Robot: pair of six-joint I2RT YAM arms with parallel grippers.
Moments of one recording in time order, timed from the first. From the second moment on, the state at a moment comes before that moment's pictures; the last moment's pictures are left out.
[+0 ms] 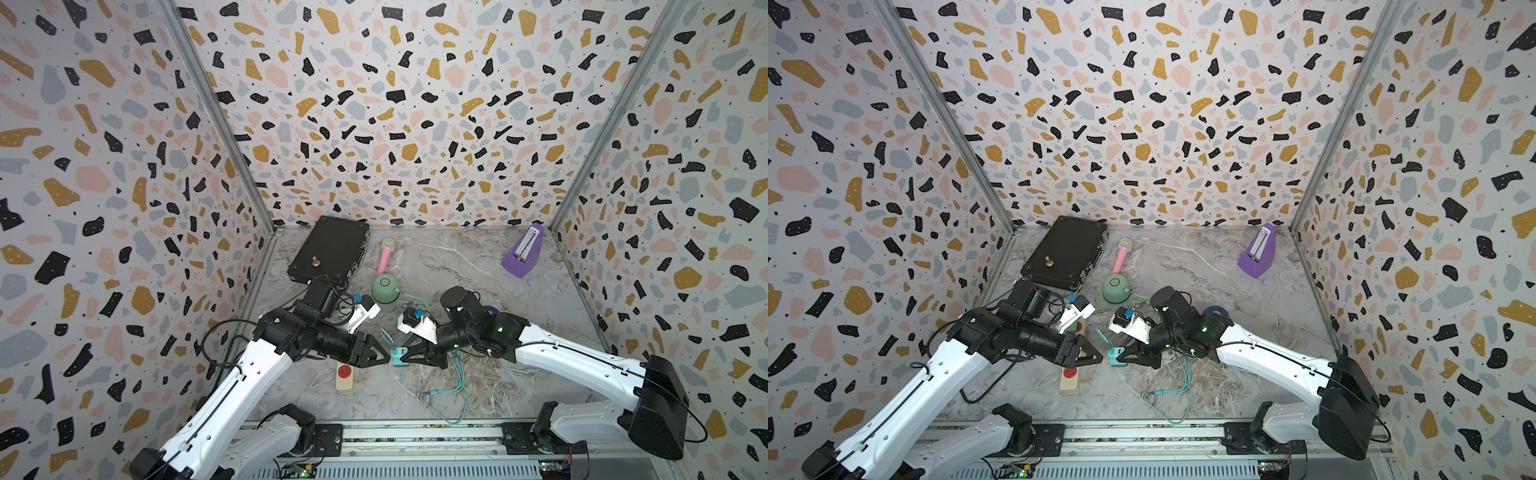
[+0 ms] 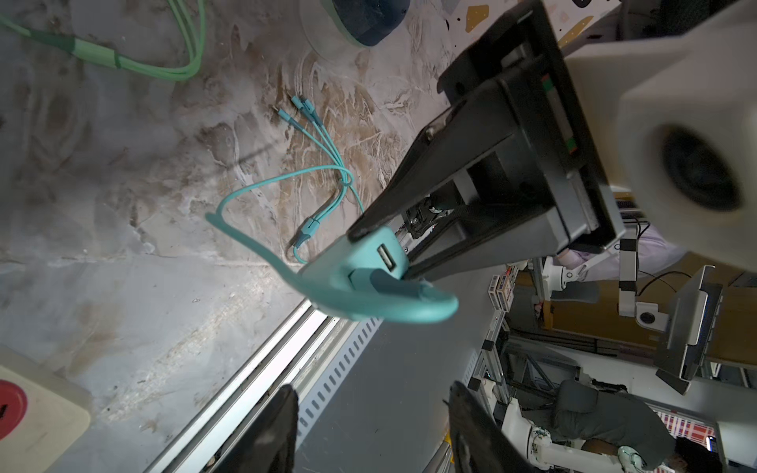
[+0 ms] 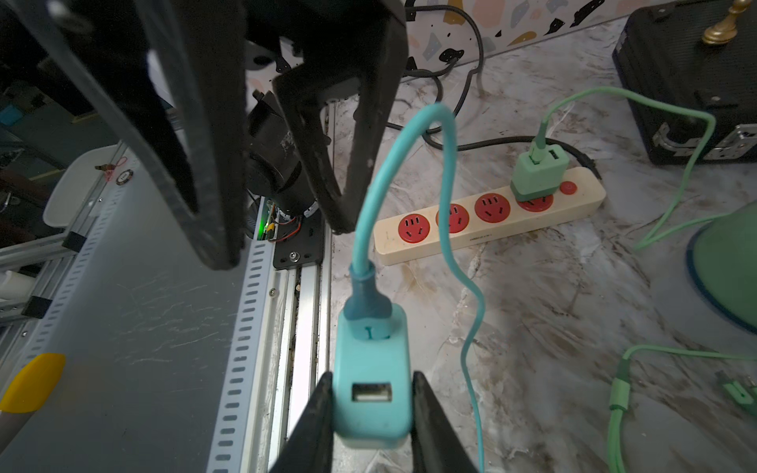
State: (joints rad) left arm -0.45 0.99 1.02 -1.12 0.85 -0.18; right arm 0.95 1.30 0.97 -0.35 -0.66 -0.15
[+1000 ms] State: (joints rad) left arm -0.56 1.00 0.89 -0.71 1.00 -0.12; right arm 0.83 1.30 1.11 -0.58 -0.96 -0.16
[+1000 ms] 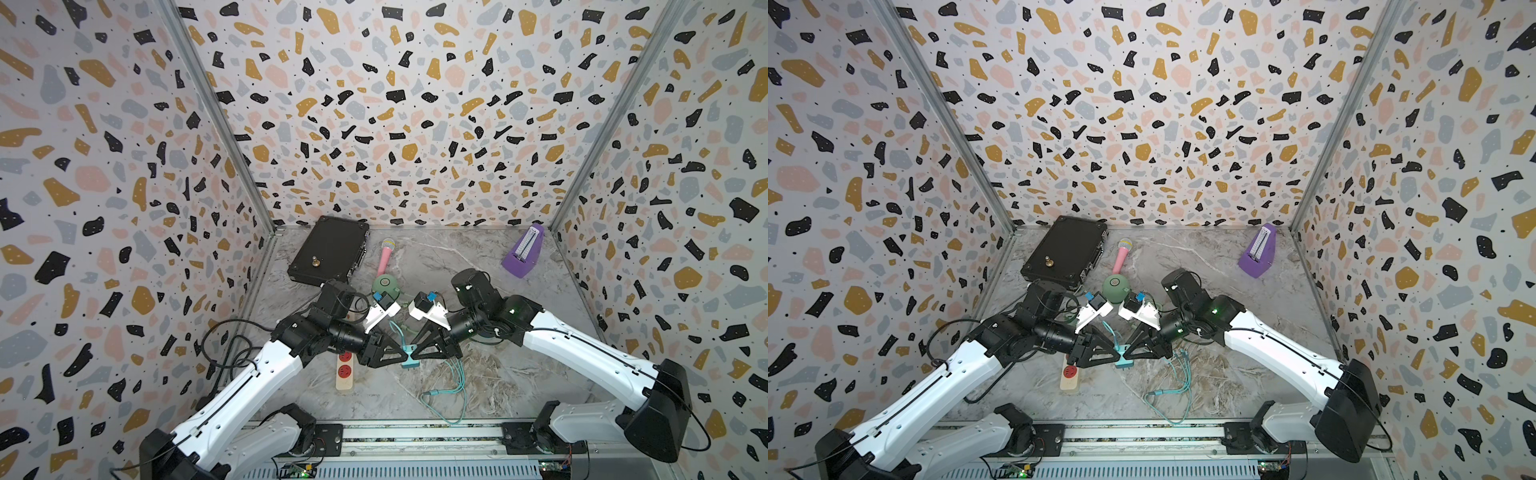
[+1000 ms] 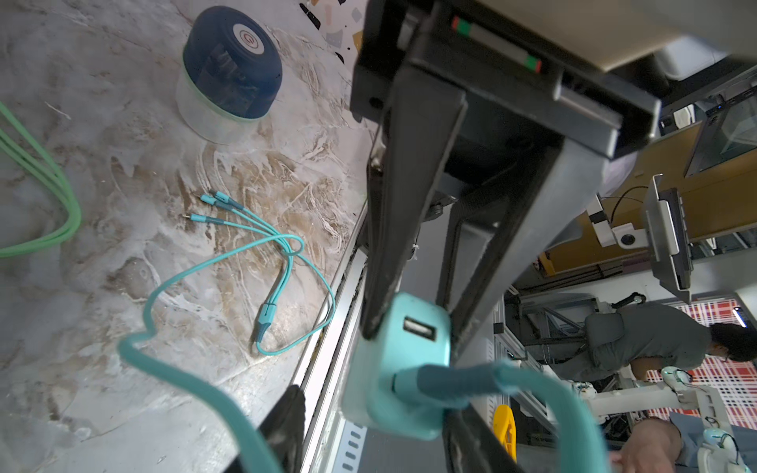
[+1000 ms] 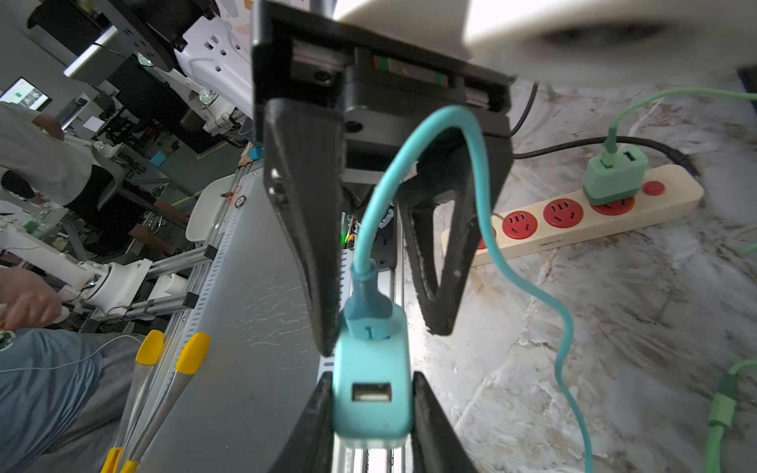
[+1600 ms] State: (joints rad) left arm -0.62 1.04 0.89 -0.59 1.07 -0.18; right arm 0.79 1.33 1.14 -0.68 -1.09 -0.18
